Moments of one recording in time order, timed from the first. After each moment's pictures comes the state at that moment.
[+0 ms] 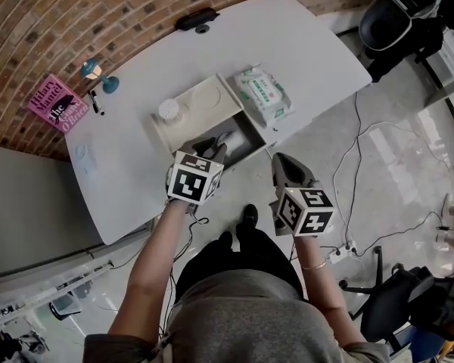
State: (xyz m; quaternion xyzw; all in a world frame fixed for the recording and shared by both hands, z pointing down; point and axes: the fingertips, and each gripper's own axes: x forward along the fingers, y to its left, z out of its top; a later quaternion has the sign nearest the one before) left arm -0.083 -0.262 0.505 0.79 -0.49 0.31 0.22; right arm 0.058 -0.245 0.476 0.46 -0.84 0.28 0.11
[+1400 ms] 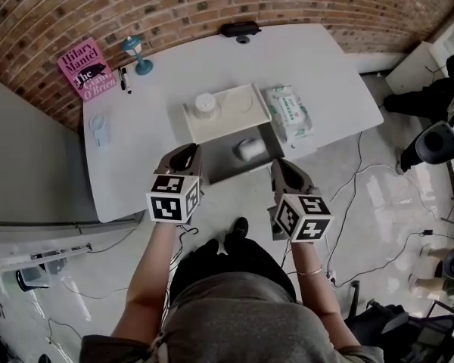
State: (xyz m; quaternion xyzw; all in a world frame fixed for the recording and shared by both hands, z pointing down) left arm -0.193 -0.200 0.448 0.71 -0.66 0.13 0.21; right arm -0.003 -0.233 0.441 0.40 -0.88 0.21 0.14
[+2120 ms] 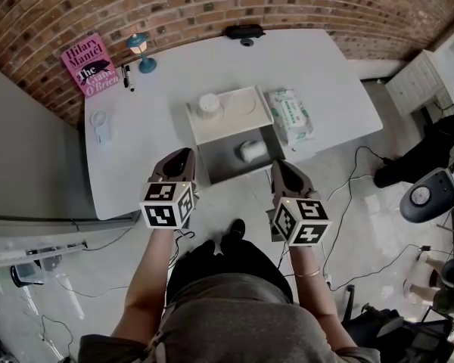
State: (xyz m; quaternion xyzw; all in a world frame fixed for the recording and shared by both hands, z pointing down) left arm -0.214 -0.180 0.449 0.69 -0.69 0.09 0.21; right arm -0.010 -0.229 0.431 0.40 -0.89 0.18 0.14
